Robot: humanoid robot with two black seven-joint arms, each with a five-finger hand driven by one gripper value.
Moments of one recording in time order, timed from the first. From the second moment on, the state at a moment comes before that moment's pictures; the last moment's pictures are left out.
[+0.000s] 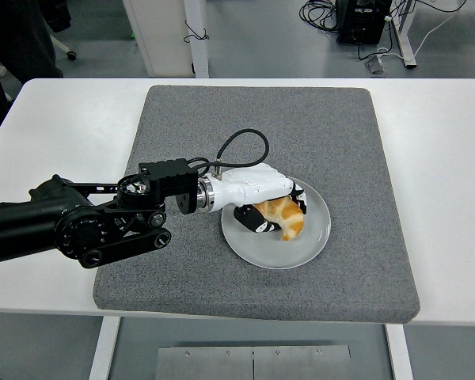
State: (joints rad) left arm -1.13 0.23 0.05 -1.17 1.47 0.15 -0.16; right arm -0.11 0.00 0.00 0.15 -0.11 0.02 0.41
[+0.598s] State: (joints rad) left arm -1.13 0.21 0.06 -1.16 1.47 0.17 -0.16; right arm -0.11 0.00 0.00 0.15 -0.11 0.02 0.41
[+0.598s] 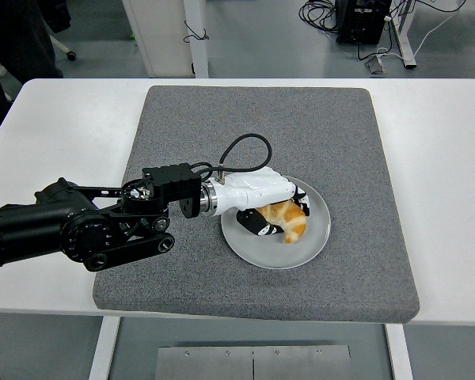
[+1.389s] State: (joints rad) left arm -1.13 0.22 0.05 -1.16 1.45 0.16 -0.24; right arm -0.11 0.00 0.00 0.15 -0.11 0.02 0.41
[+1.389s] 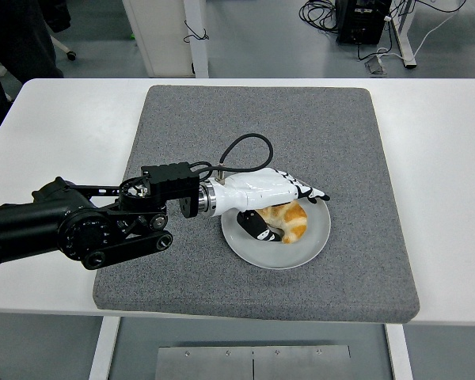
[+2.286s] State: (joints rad) left arm -1.11 0.32 -0.24 -1.16 0.88 0.10 -0.42; right arm -0.11 0.00 0.00 0.15 -0.11 0.02 0.41
